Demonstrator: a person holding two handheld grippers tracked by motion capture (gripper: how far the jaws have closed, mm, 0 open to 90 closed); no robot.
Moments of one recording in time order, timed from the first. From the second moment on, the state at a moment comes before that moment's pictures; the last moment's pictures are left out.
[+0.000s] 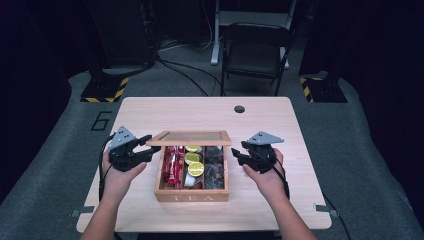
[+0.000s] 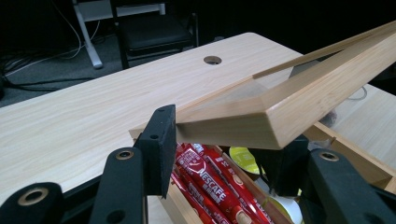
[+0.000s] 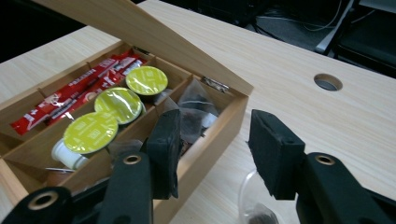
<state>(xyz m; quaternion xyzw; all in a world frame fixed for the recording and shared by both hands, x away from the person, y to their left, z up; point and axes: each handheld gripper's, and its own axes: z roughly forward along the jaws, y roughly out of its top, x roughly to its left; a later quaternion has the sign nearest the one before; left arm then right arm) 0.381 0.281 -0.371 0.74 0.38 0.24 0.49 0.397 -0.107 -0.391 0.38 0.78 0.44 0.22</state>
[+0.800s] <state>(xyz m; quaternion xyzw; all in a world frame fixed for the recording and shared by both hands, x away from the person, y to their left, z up) 0.378 0.280 -0.372 0.75 0.38 0.24 0.48 0.397 -0.076 -0.372 0.36 0.77 0.46 0.24</state>
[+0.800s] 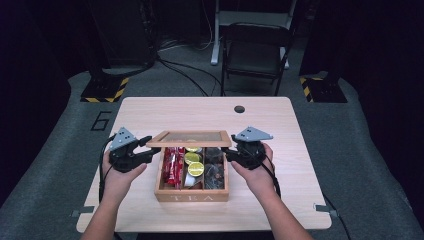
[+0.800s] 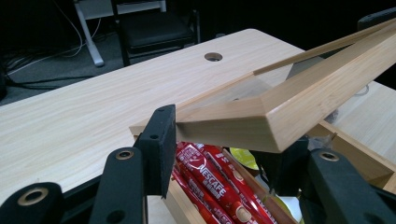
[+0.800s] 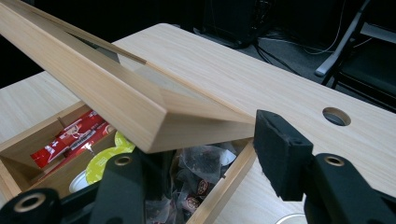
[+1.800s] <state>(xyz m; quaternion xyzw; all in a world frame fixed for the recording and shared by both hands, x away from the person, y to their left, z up) 0.374 0.277 -0.372 0.75 0.39 0.24 0.48 0.389 -0.075 -0.365 0.33 0.79 0.46 0.24</state>
